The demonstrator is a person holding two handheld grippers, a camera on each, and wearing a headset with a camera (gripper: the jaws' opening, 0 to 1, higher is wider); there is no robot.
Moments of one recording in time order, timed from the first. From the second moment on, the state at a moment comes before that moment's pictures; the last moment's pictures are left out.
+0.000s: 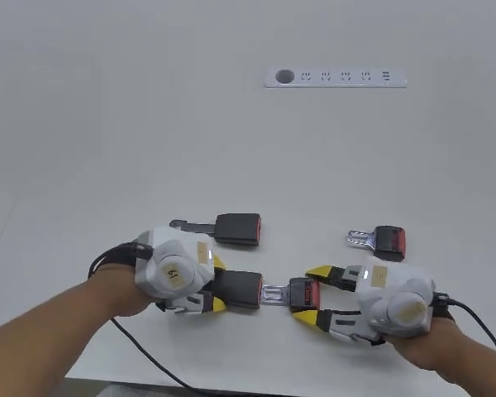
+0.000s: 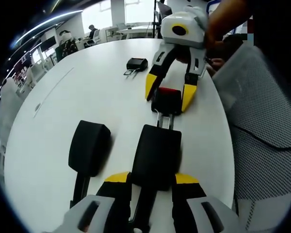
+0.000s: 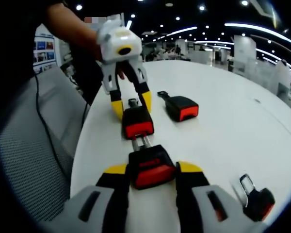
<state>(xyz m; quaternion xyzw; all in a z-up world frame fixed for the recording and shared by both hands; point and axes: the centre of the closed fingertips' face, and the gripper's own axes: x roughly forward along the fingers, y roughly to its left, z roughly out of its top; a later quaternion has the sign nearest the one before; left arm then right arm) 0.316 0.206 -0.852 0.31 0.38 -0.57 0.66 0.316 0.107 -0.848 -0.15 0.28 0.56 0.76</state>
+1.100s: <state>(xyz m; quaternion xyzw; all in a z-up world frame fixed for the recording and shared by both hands) 0.316 0.204 -0.853 0.34 0.38 -0.57 0.64 0.314 0.127 -0.850 -0.15 0.30 0.53 0.78</state>
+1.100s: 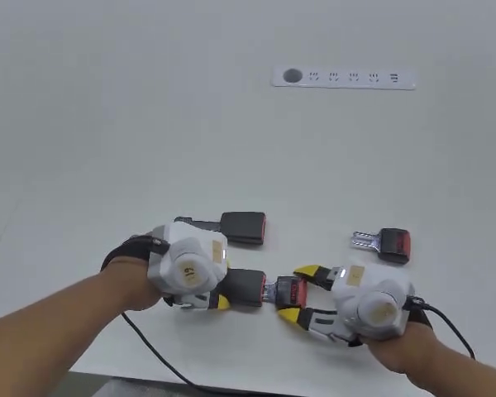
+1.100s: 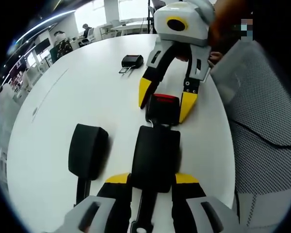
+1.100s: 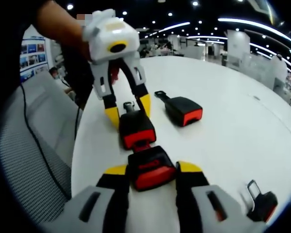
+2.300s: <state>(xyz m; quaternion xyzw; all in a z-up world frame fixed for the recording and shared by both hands) 0.316 0.205 -0.853 0.35 0.38 -0.59 0.62 0.314 0.147 -0.852 -0.18 0.31 0.52 0.78</state>
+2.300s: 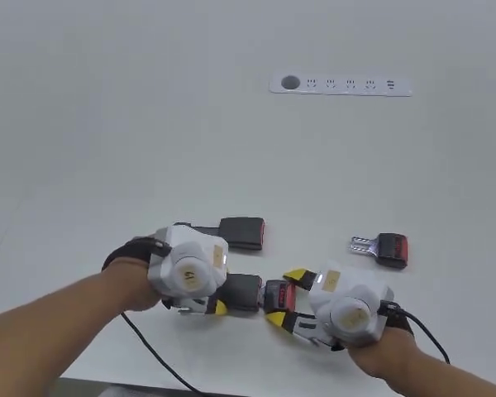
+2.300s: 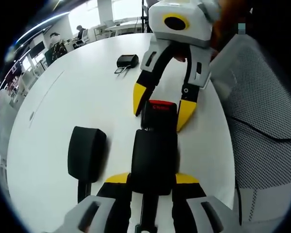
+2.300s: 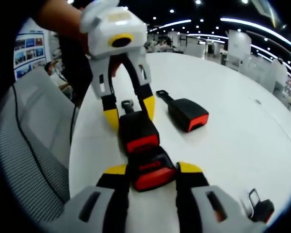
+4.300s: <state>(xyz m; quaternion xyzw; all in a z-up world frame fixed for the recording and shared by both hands) 0.315 0.208 -0.851 0.30 0.33 -0.63 0.64 0.310 0.138 -0.850 -0.17 0.26 0.58 0.75</state>
